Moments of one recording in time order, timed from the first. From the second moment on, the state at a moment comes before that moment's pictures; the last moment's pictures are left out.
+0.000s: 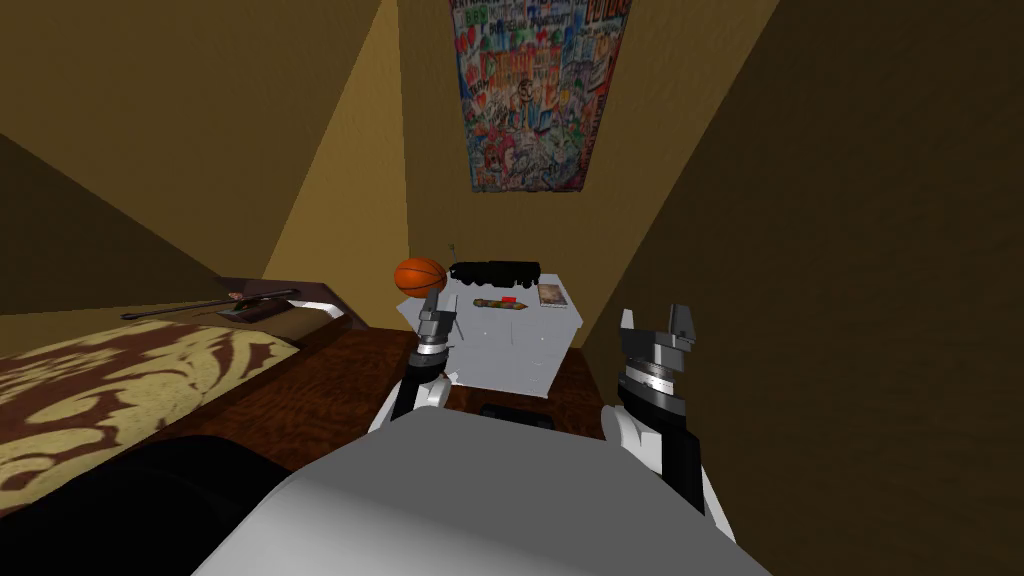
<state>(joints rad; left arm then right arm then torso) 0.49 0.05 -0.06 -2.25 -0.08 -0.58 0.06 0.53 0.04 -0.03 -2.30 -0.12 -0.51 -0.04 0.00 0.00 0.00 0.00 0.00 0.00</state>
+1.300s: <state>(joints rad) 0.32 0.15 -0.01 -2.24 -0.14 -0.24 0.12 0.53 0.04 -0.03 -2.30 -0.12 -0.51 -0.04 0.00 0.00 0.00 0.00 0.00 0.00</state>
